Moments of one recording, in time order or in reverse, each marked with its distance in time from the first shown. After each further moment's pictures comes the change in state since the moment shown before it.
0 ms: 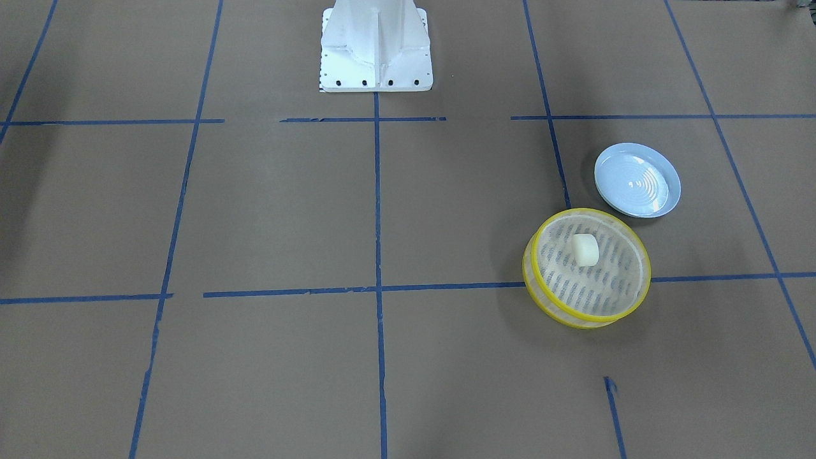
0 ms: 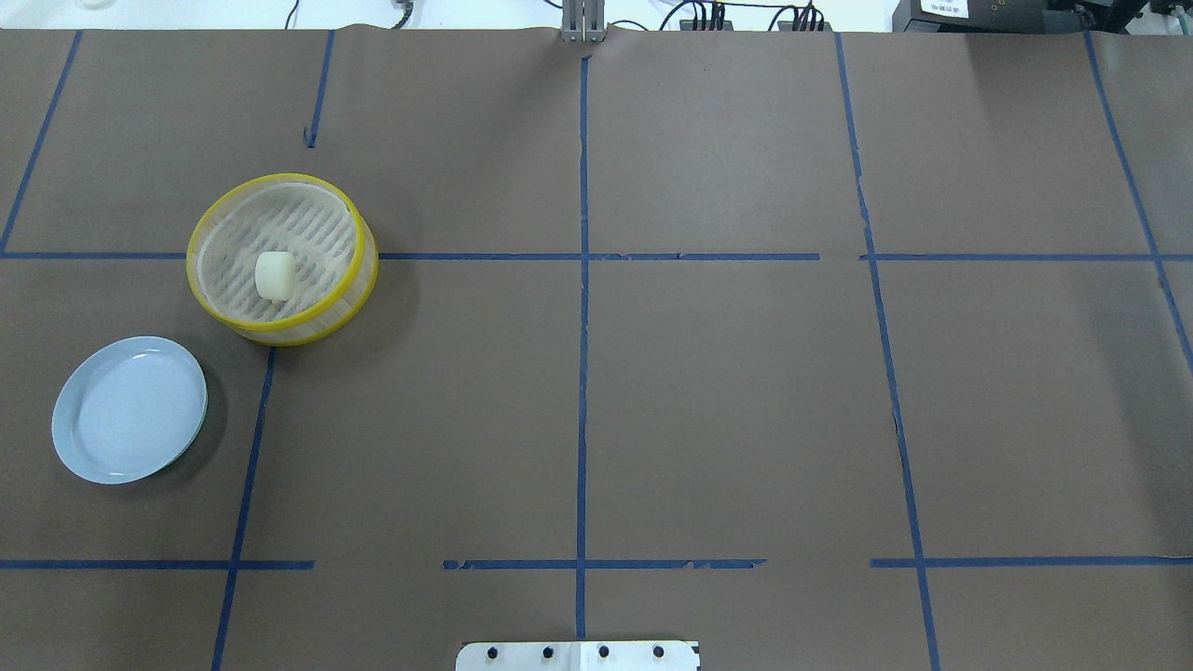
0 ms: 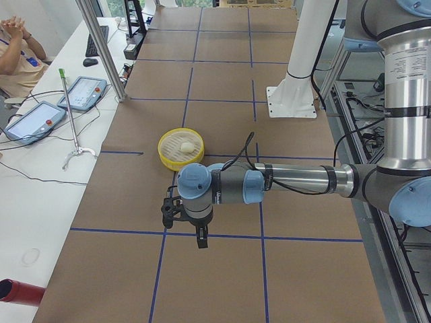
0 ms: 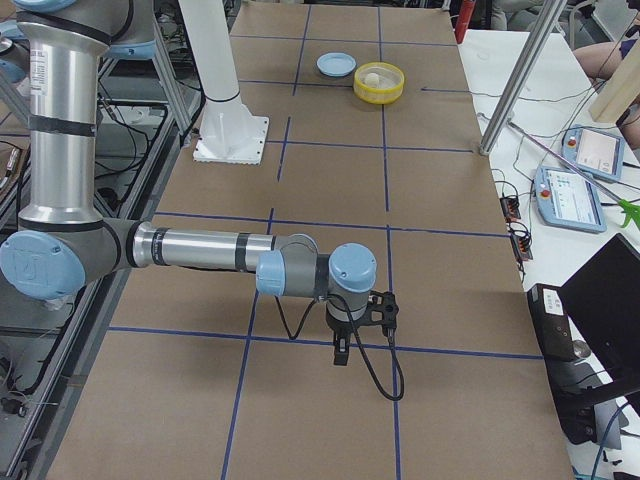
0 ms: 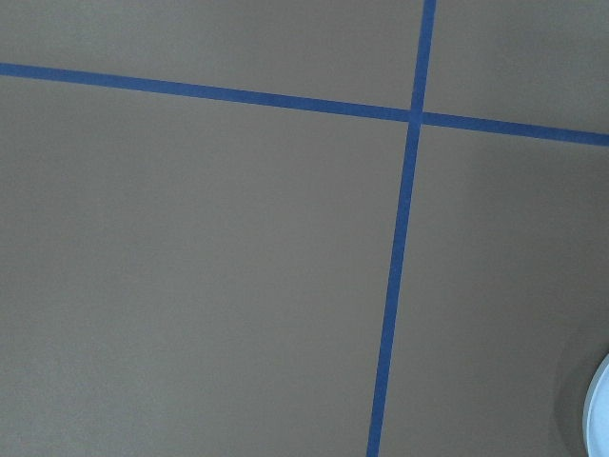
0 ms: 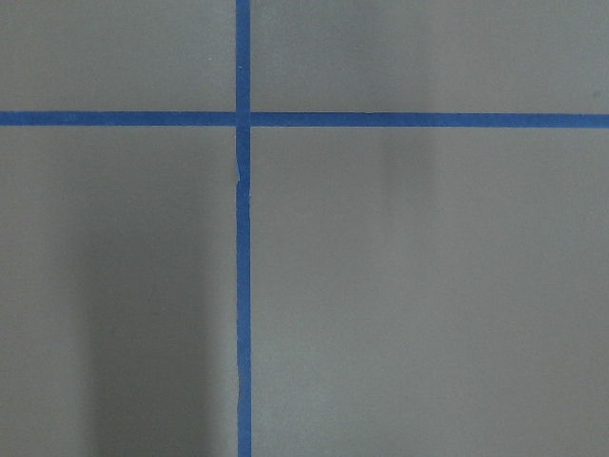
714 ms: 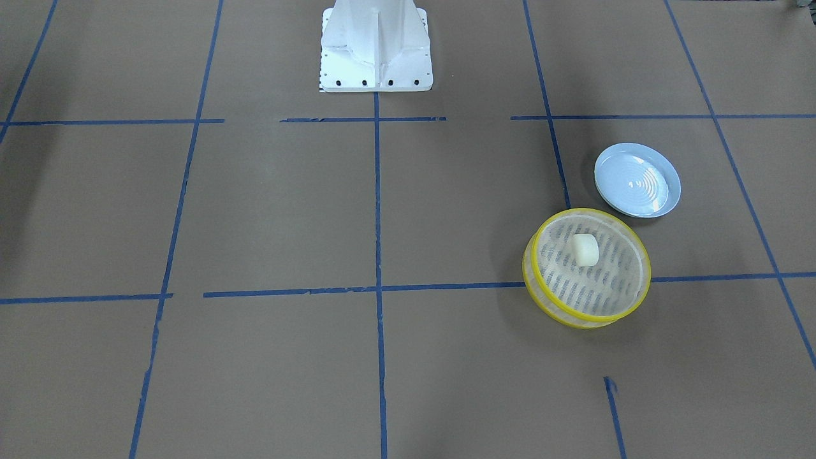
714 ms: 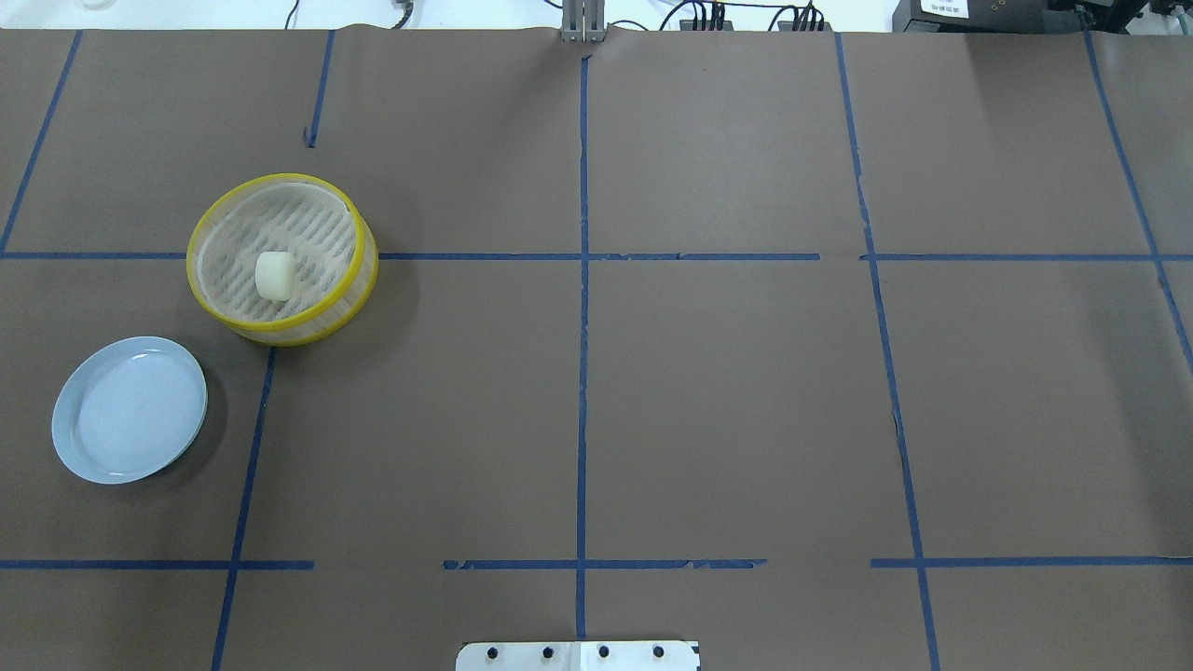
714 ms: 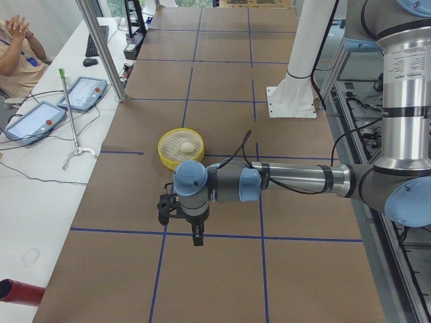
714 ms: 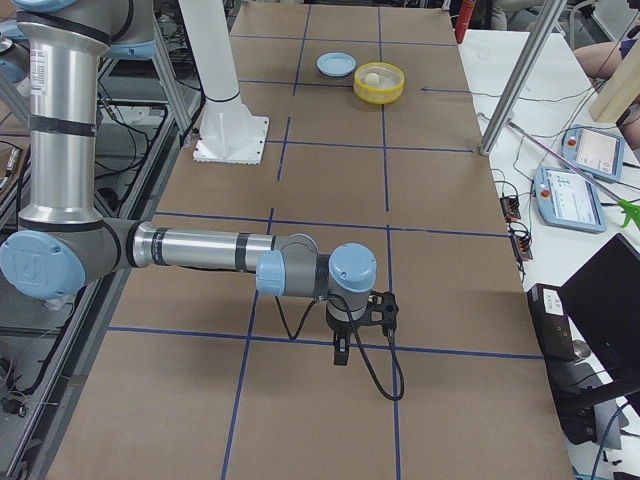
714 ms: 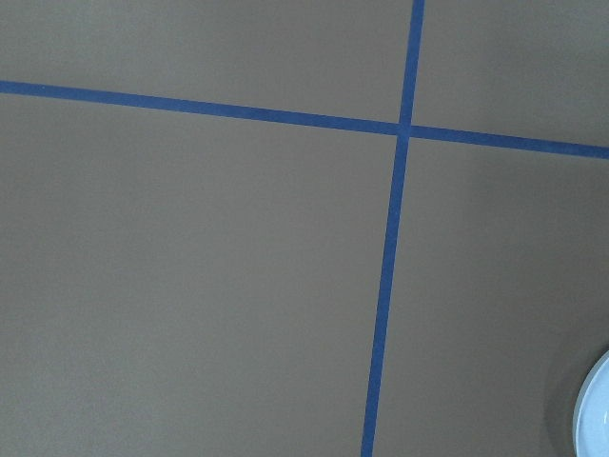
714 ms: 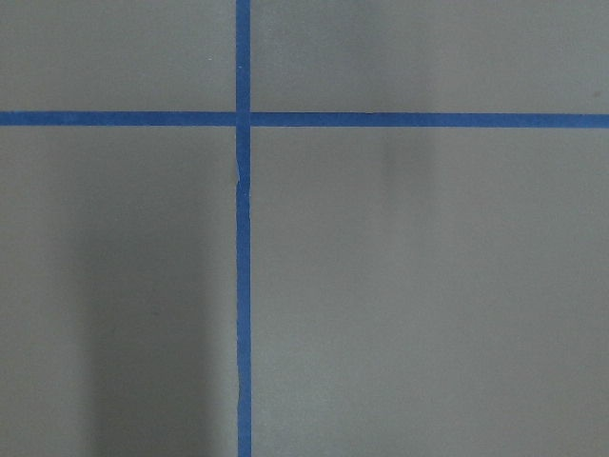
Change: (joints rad) left arm 0.000 -0.024 0.004 0.000 -0.001 0.003; right arm 0.000 0.000 0.000 0.000 0.000 0.000
